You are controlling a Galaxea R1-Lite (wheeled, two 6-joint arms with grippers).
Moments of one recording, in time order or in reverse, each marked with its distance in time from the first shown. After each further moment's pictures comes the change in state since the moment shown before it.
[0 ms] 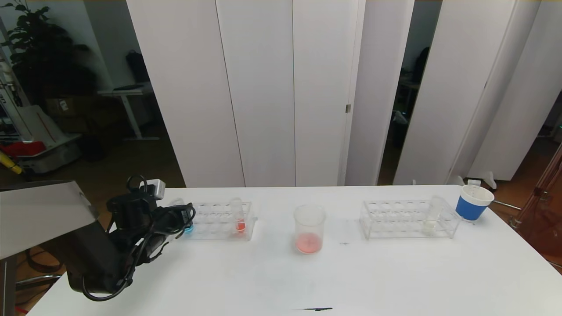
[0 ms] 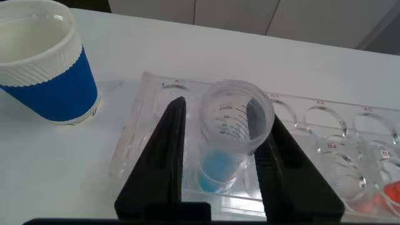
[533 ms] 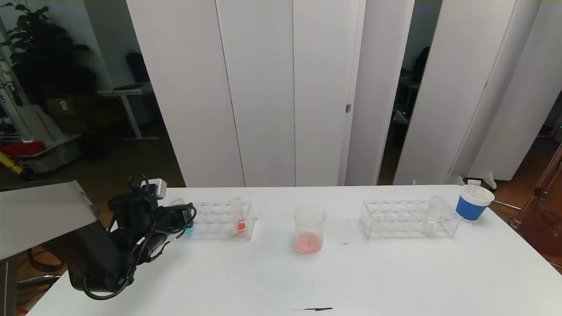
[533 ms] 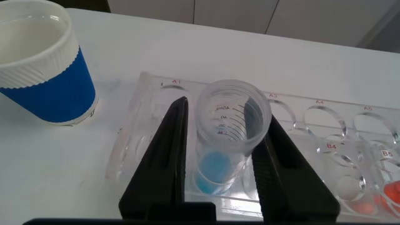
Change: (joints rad) left arm -0.004 -0.002 -0.007 0.006 -0.002 0.002; right arm 0.000 0.000 0.000 0.000 0.001 0.000
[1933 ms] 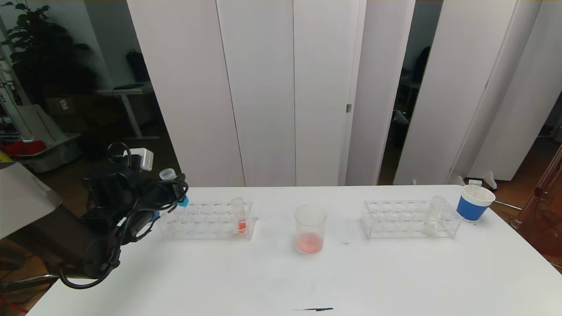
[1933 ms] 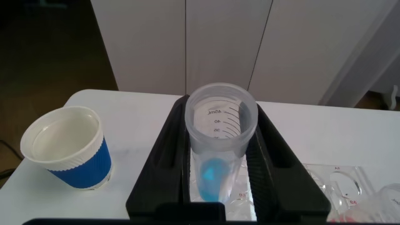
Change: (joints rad) left arm -0.027 -0.194 -0.040 0.023 -0.056 0.055; right arm 0.000 0.000 0.000 0.000 0.000 0.000
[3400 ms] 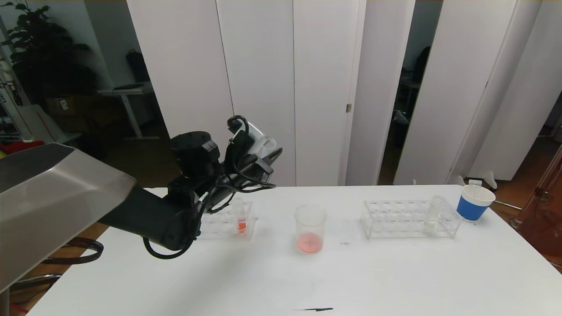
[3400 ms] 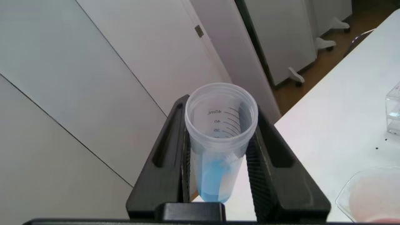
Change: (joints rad) left arm -0.385 0.078 -0.362 0.079 -0.253 0.551; right arm 0.000 0.000 0.000 0.000 0.000 0.000
